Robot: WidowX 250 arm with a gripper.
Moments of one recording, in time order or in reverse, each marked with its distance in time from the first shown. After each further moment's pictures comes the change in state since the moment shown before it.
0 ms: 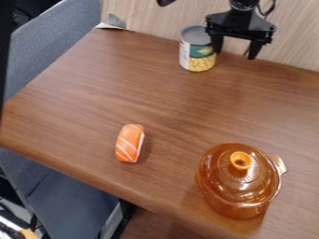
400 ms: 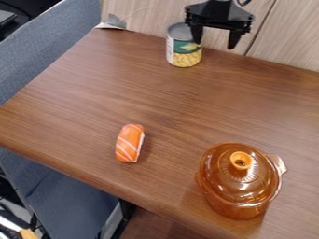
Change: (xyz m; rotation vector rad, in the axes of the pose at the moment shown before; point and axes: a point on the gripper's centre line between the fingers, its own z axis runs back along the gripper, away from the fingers) arm 0.008 0.037 0.006 0.066 -0.027 0.073
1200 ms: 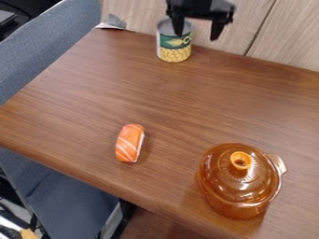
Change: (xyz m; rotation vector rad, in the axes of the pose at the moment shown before) arm 0.003 0.025 0.027 0.028 -0.024 0.059
